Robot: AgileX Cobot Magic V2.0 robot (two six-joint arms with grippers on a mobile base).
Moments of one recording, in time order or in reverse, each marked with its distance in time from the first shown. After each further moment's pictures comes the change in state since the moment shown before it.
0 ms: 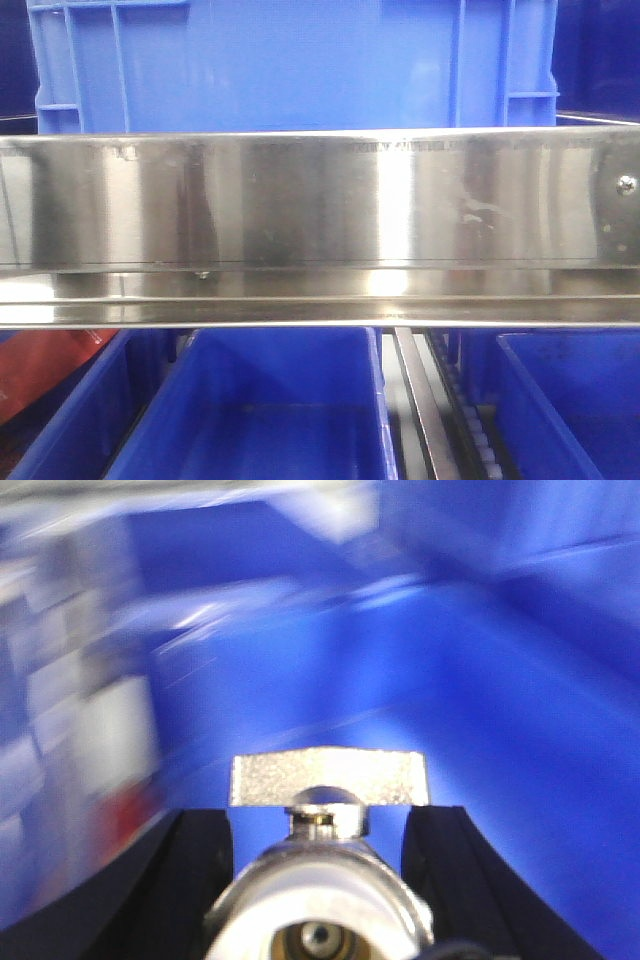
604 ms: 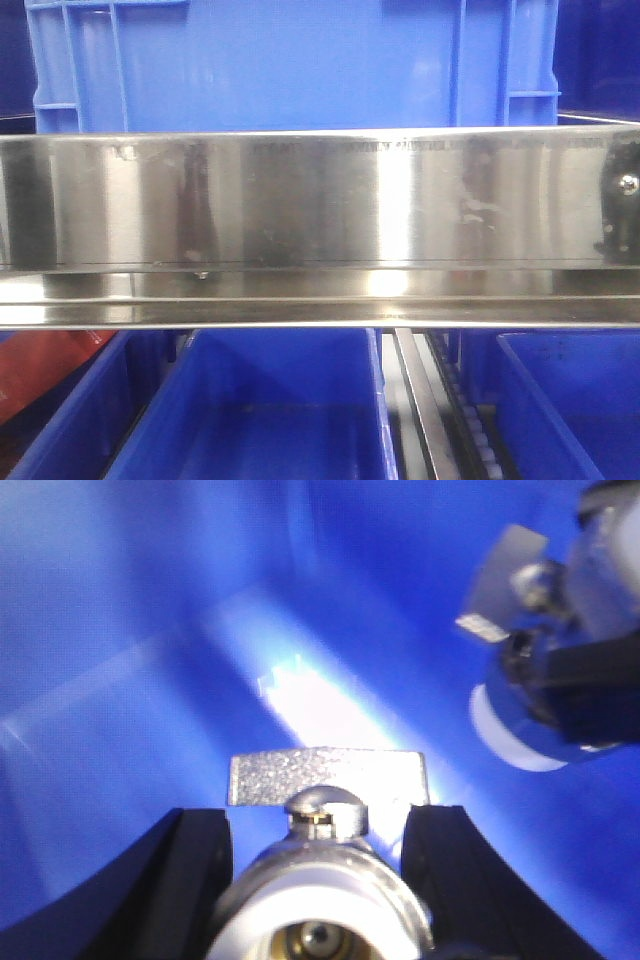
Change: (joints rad) left arm -0.185 0.405 -0.118 0.134 0.020 0.005; right arm 0.103 0.381 -0.059 0.004 -0.007 -0.005
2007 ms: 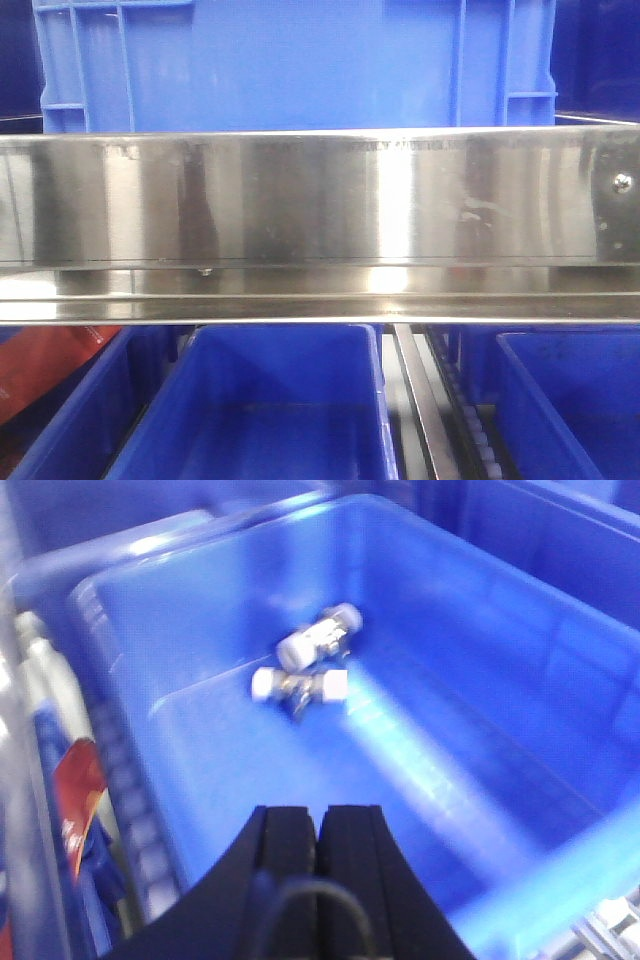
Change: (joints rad) left arm 0.135 -0.540 0.248 -0.002 0.077 -0.058; right arm 0.000 -0.507 0.223 -0.123 -0.058 0.038
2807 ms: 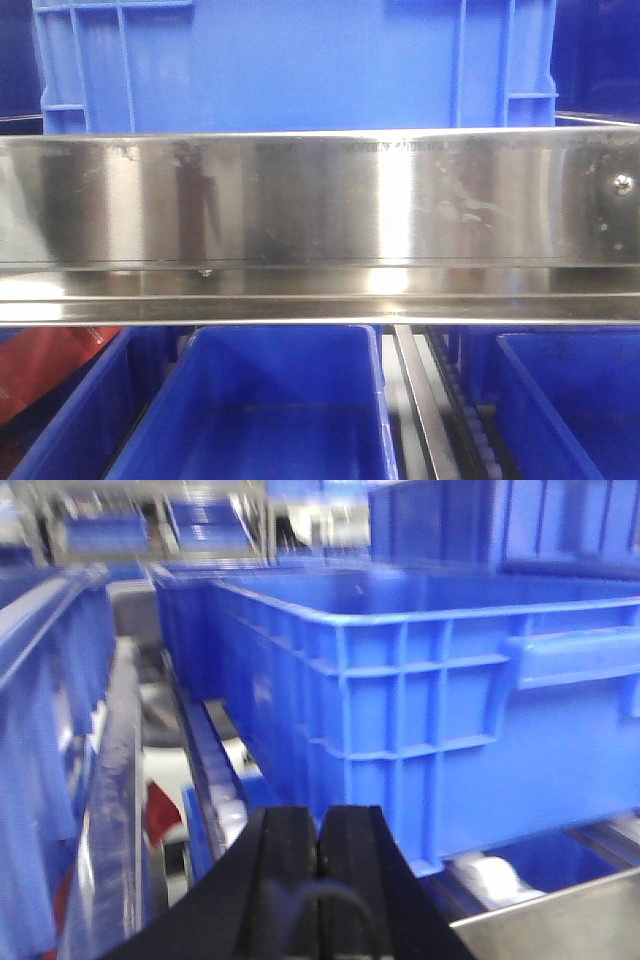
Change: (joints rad) left arm 0.011 -1.029 1.291 0.000 -0.708 -0.028; right arm 0.000 -0.844 1.301 -0.010 -0.625 0.002
